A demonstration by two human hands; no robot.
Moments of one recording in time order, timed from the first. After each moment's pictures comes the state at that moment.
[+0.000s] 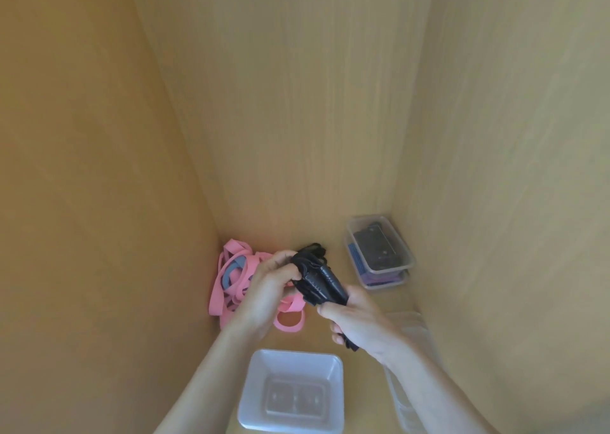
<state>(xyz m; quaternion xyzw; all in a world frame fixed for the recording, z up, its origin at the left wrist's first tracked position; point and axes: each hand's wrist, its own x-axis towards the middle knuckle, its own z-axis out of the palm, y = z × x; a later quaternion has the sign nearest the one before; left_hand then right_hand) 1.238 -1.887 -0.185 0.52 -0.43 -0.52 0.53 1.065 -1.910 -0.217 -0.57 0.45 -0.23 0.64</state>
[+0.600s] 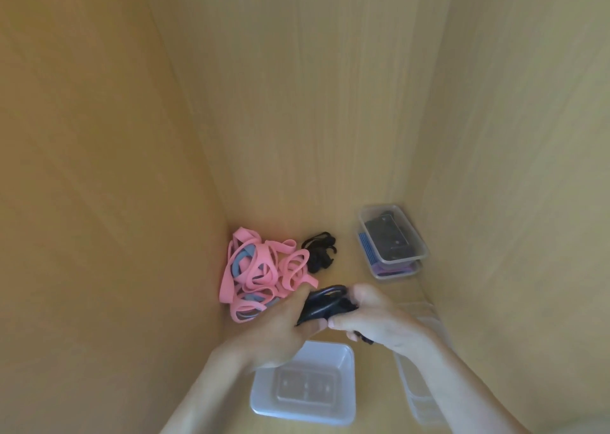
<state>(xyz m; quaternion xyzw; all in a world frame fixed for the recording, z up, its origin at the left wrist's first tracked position) 1.257 -1.844 -0.215 0.62 -0.67 -0.36 0.19 1.060 -1.910 -0.213 -0.65 0.42 -0.15 0.62</state>
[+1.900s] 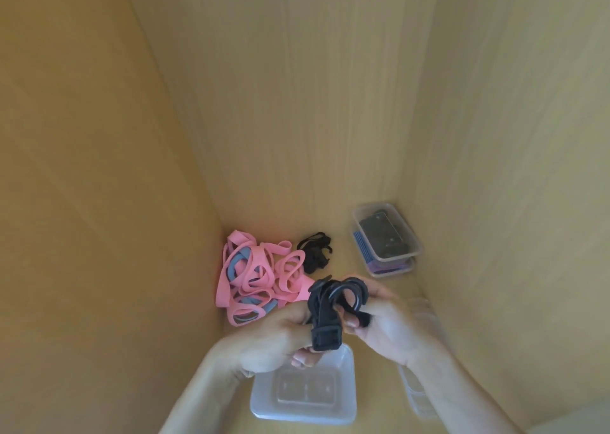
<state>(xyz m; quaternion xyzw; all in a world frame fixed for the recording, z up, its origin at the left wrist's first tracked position) 1.237 -1.833 -0.171 0.32 -0.57 -0.72 0.26 1.049 -1.905 -0.226 -0.40 0.19 -0.32 0.84</state>
